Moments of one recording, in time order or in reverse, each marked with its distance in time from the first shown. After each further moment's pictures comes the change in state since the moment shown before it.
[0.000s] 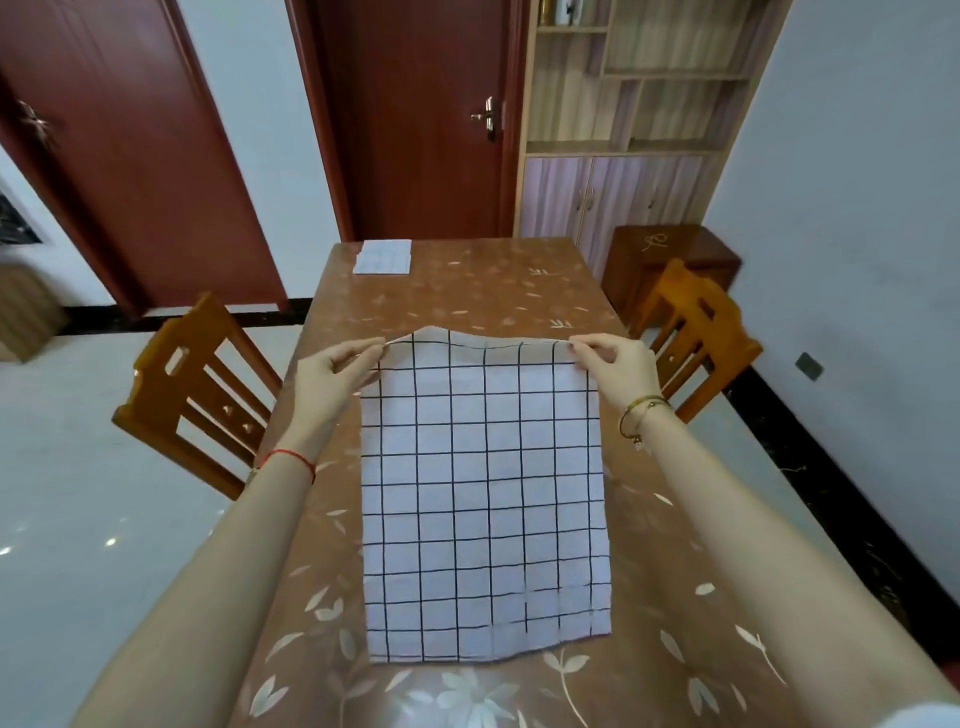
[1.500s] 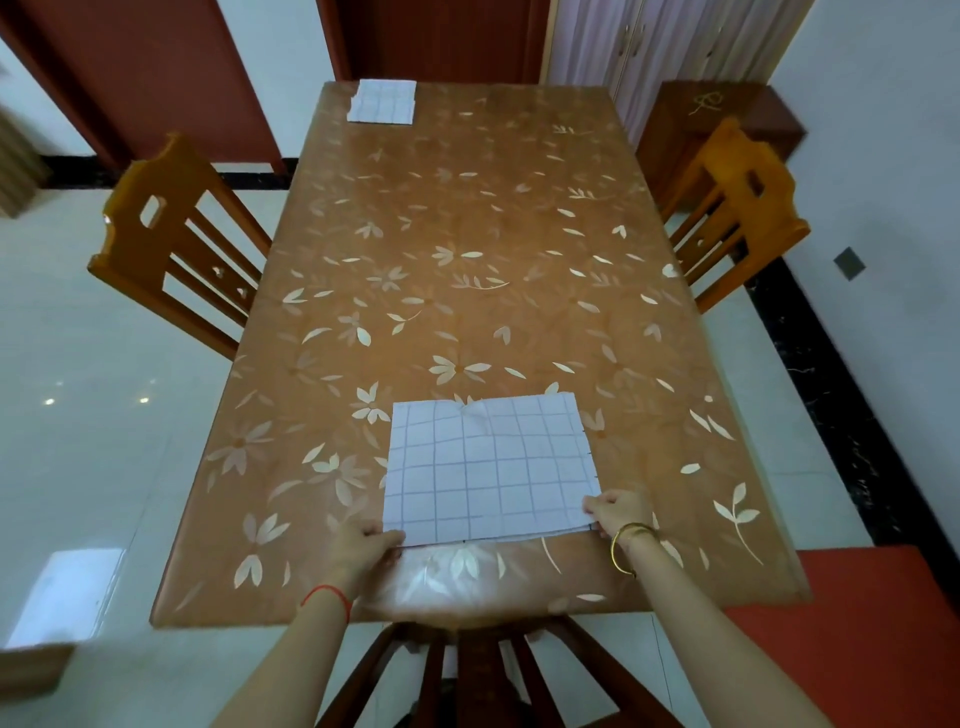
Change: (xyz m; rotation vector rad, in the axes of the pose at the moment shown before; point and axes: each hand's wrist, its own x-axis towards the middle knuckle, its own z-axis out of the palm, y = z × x) left_hand -0.268 -0.200 0.003 0.403 -0.048 -0.984; right_hand -0.240 0.204 0.055 -0.133 -0.330 0.890
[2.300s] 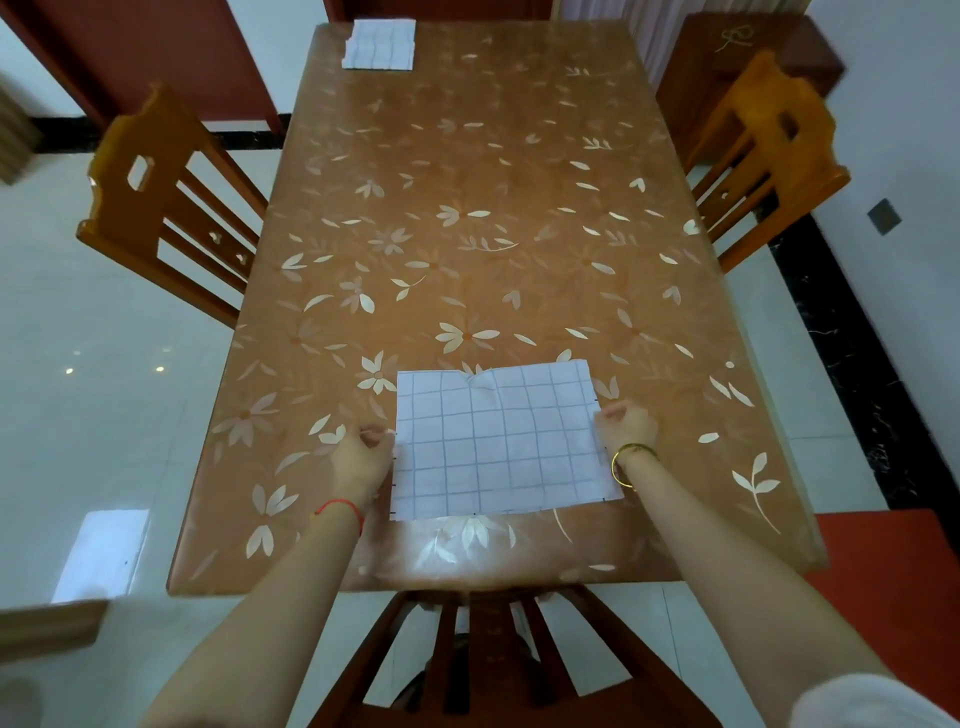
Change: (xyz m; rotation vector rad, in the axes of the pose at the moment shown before) left_hand 0.032 0.058 -0.007 0.013 0.250 0.218; right_hand 0.036 -0.057 0.001 0.031 0.159 -0.130
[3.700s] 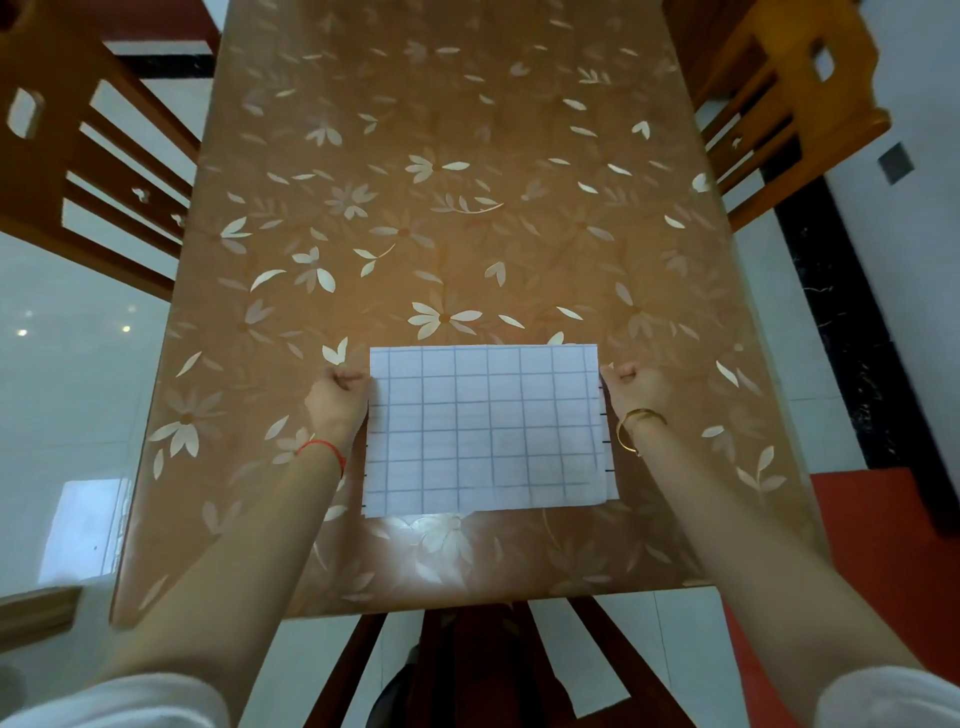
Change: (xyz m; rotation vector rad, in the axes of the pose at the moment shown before) left_hand 0.089 0.037 0.036 0.072 0.080 -0.052; right_hand 0.068 -0.008 0.006 0.011 0.079 -0.010
